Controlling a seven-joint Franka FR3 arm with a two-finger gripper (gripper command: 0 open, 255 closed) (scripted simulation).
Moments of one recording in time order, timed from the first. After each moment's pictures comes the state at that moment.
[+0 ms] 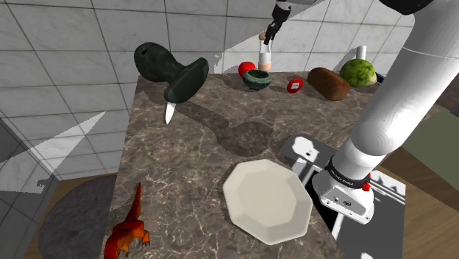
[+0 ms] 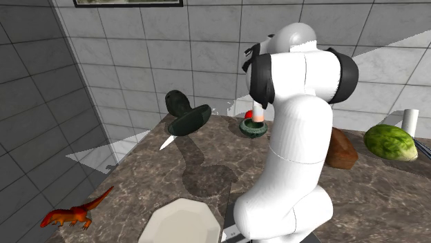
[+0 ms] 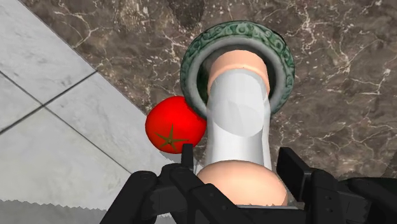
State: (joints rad) arm -0.18 0.10 -0.37 -1.83 0.11 2.22 -0.75
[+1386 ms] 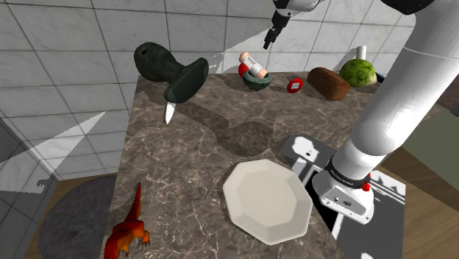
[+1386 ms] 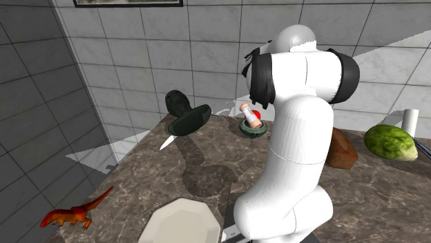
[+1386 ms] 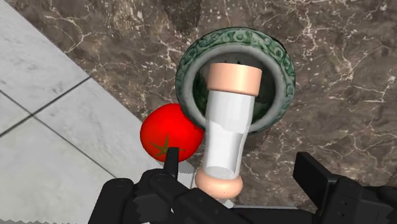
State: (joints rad) arm -0.18 0.09 -0.37 -1.89 0.11 2.28 -0.76
